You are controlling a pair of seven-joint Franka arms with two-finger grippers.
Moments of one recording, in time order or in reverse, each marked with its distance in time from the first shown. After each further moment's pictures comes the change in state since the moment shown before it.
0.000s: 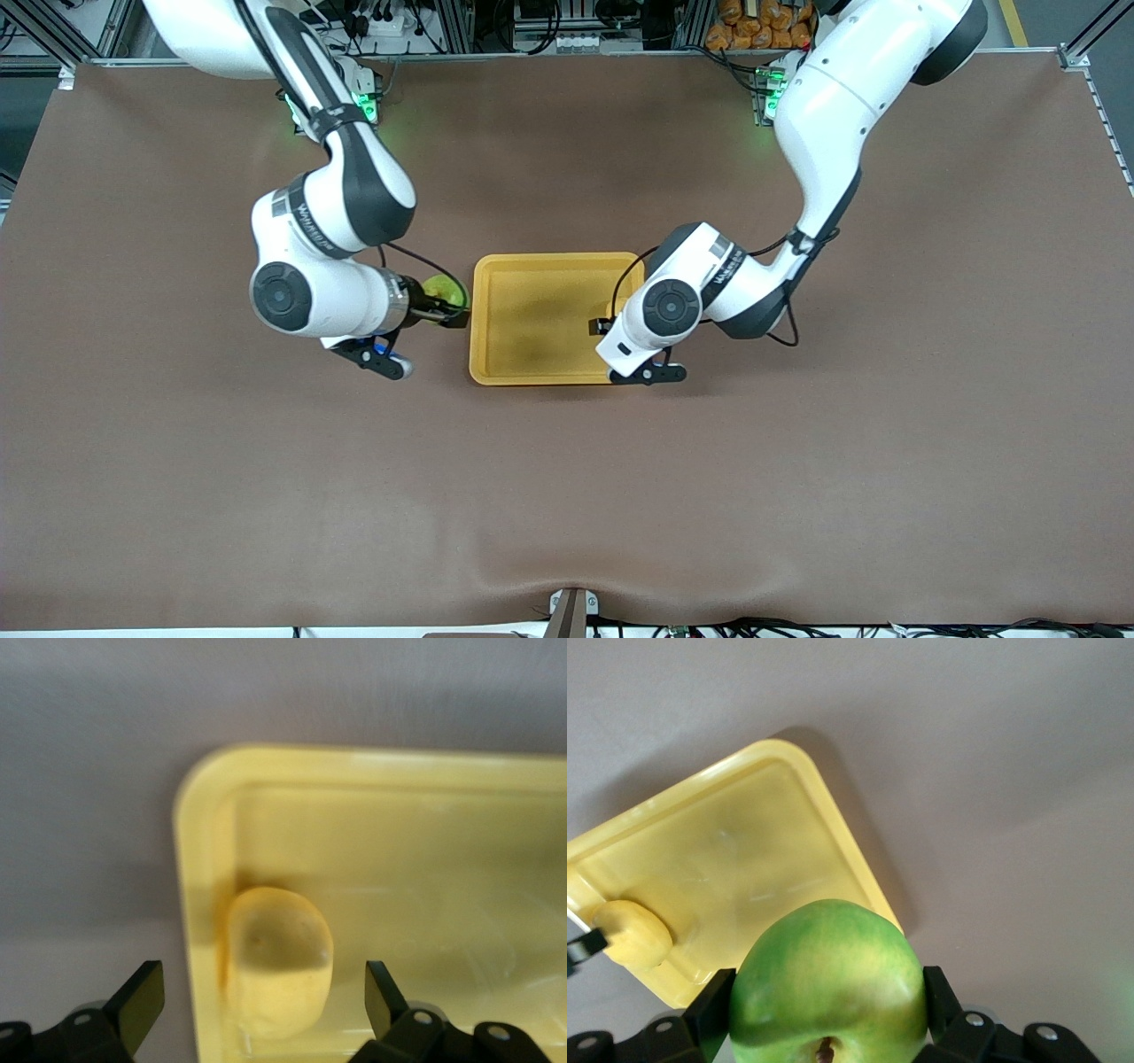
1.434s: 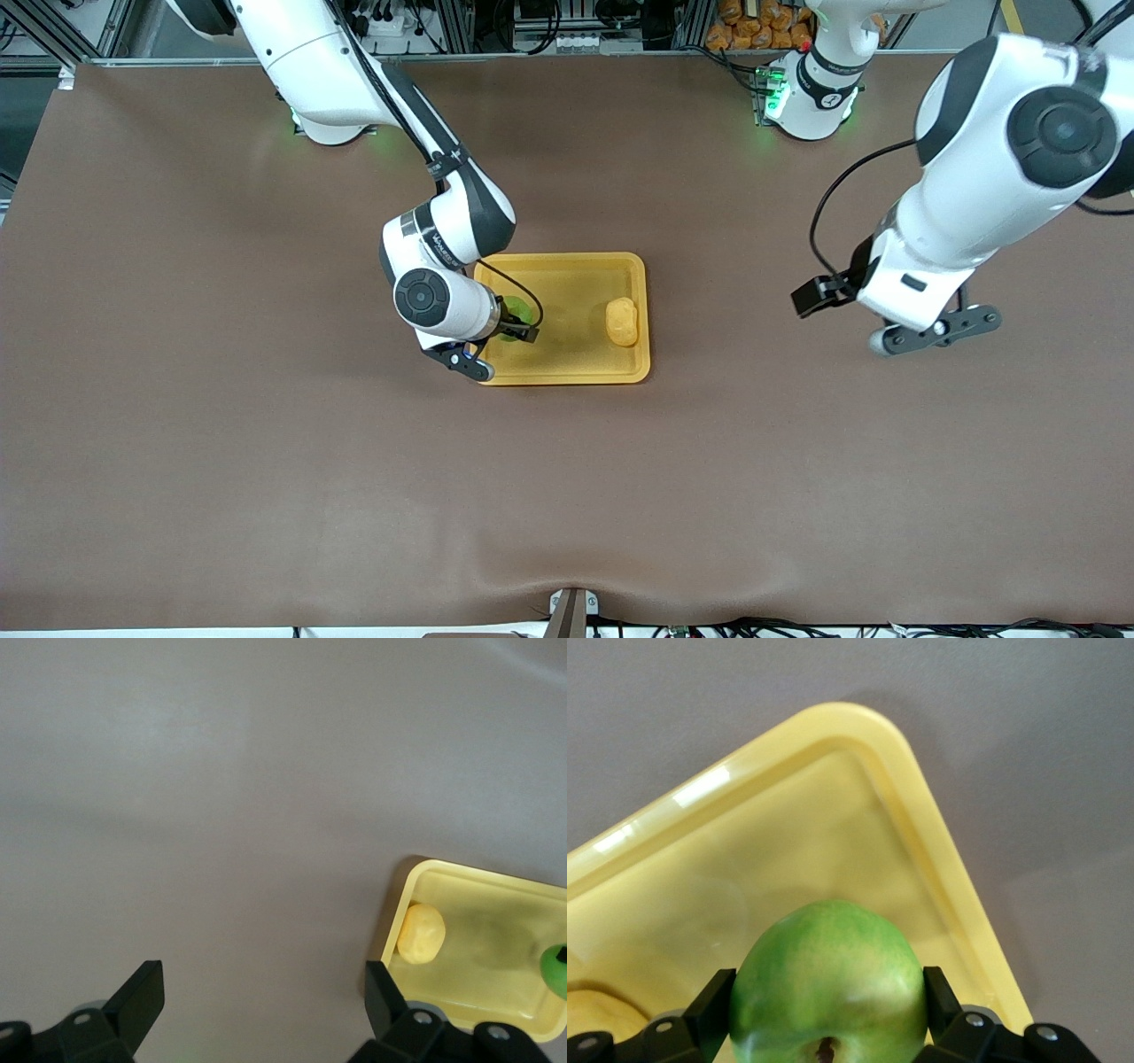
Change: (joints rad) left arm 0.332 -0.517 0.004 0.012 0.003 -0.378 0.137; right arm 0.157 0.200 -0.015 -0.006 -0.013 0.290 0.137
